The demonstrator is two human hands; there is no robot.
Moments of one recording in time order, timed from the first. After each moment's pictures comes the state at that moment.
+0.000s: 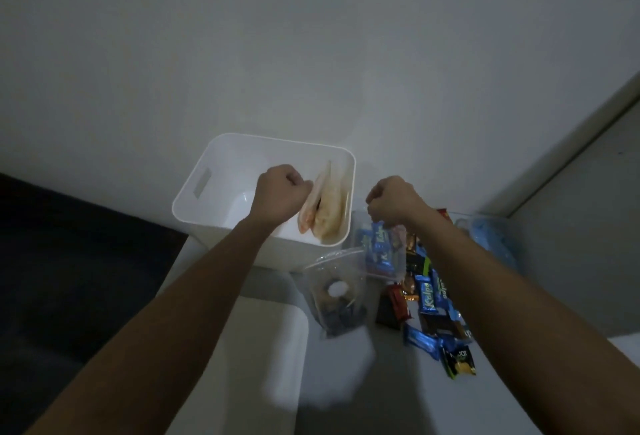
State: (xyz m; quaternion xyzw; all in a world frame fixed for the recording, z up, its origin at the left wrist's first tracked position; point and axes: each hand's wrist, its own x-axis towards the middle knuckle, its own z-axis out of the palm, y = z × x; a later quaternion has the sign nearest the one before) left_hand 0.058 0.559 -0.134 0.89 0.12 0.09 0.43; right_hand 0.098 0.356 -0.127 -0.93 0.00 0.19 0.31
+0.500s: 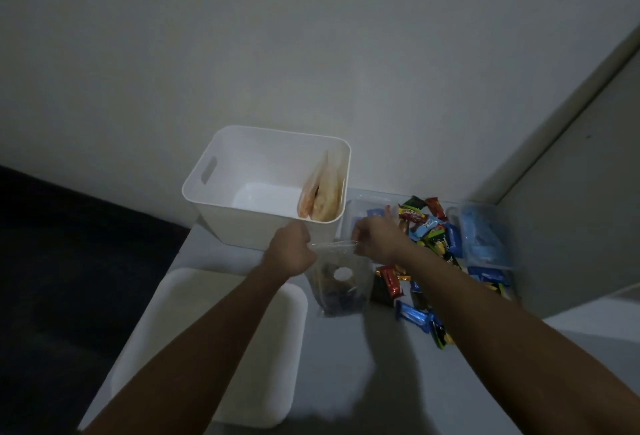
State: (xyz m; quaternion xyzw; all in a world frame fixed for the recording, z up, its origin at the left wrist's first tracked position) left_hand -0.035 0.531 -0.194 0.93 0.10 -0.07 0.35; right_hand 0.017 0.339 -0.179 -0.94 -0.19 0.19 0.21
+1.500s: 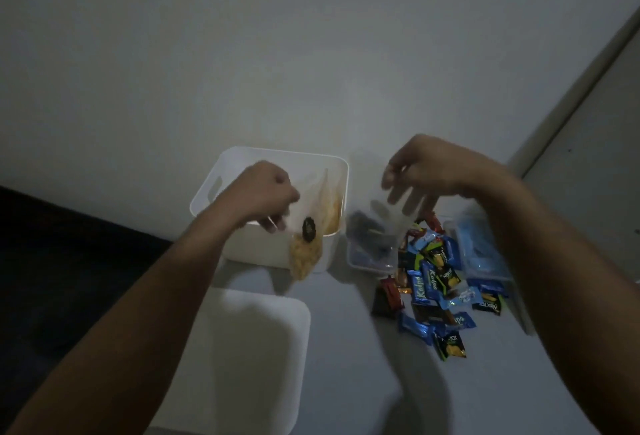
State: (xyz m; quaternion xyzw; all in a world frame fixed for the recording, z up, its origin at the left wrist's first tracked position) left_hand -0.040 0.561 -0.028 0.90 0.08 -0.08 0.42; right_hand 0.001 0.316 0.020 -0.92 -0.15 0.21 0.29
